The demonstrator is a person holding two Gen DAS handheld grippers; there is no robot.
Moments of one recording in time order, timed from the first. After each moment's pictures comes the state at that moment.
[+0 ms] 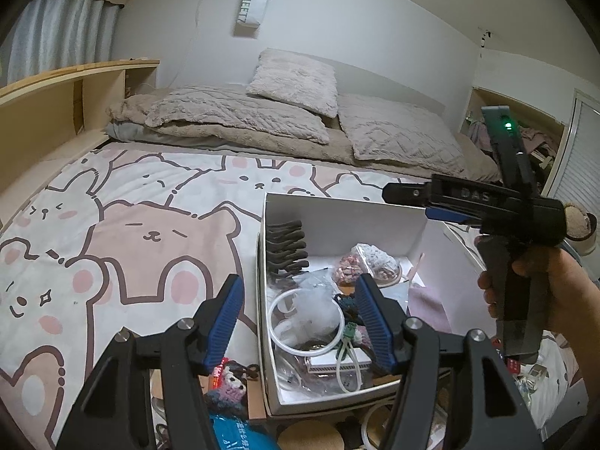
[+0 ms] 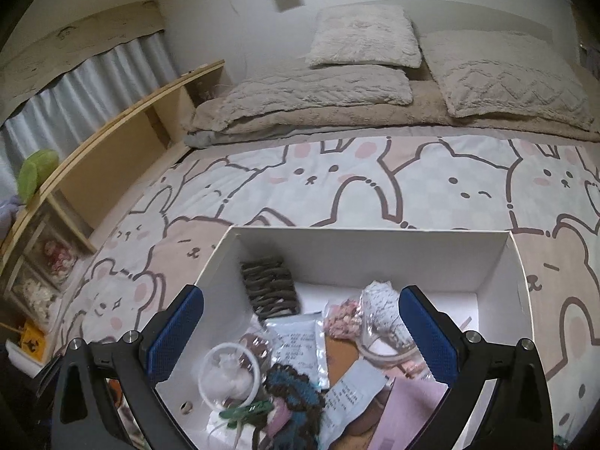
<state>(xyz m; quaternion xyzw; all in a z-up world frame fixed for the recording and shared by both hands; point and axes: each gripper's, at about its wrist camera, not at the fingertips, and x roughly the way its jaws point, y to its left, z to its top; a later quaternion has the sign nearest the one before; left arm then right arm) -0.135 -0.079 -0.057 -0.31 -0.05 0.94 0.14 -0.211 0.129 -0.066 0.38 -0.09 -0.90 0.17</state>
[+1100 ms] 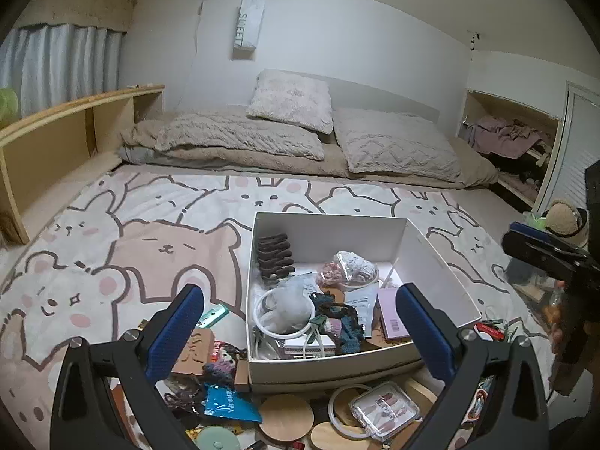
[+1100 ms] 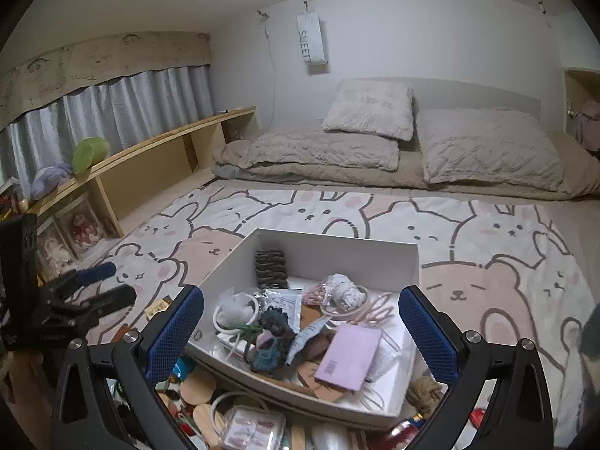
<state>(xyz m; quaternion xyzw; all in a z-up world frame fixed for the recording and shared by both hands) -0.071 -0.055 -0.010 -0.28 -0.03 0.95 0.12 -0.051 0.194 -0.006 0.26 -0.03 -0.95 0.18</state>
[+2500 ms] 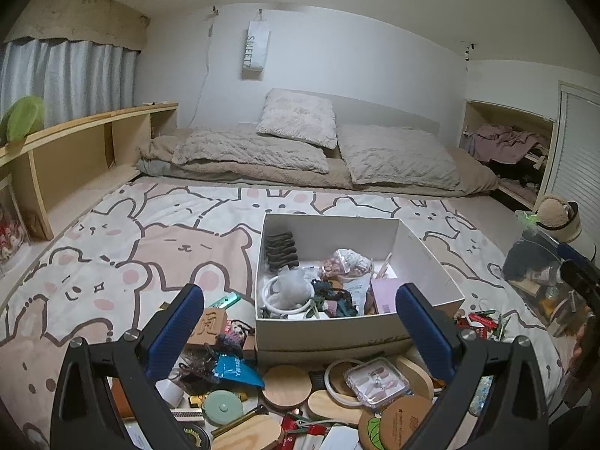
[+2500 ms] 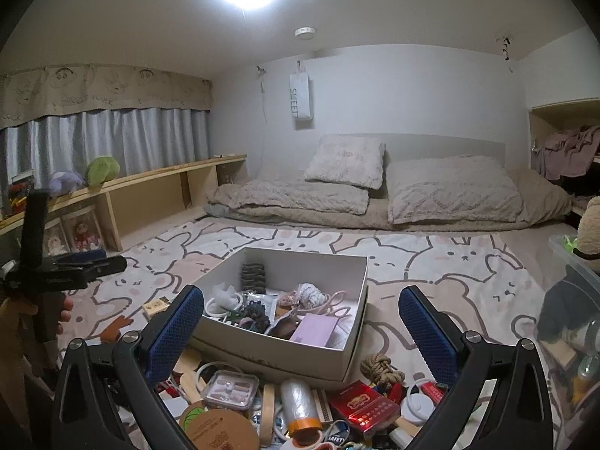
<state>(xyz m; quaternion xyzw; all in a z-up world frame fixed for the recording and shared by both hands) -0.004 -0.059 -0.008 -0.24 -0.03 0.96 0.10 0.068 0.243 -0.014 0.15 -0.03 -0.98 0.14</state>
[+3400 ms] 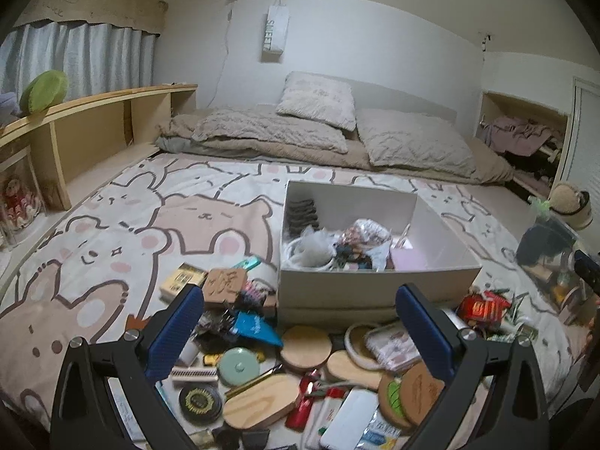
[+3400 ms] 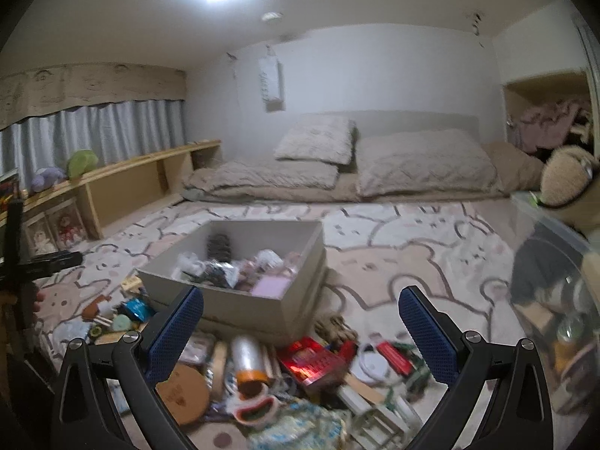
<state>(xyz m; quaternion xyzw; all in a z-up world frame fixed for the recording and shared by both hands) 0.026 -0.075 -0.043 -0.28 -0.03 0.96 0.06 0.084 0.310 -0.057 0.20 -0.04 -0.97 0.09</state>
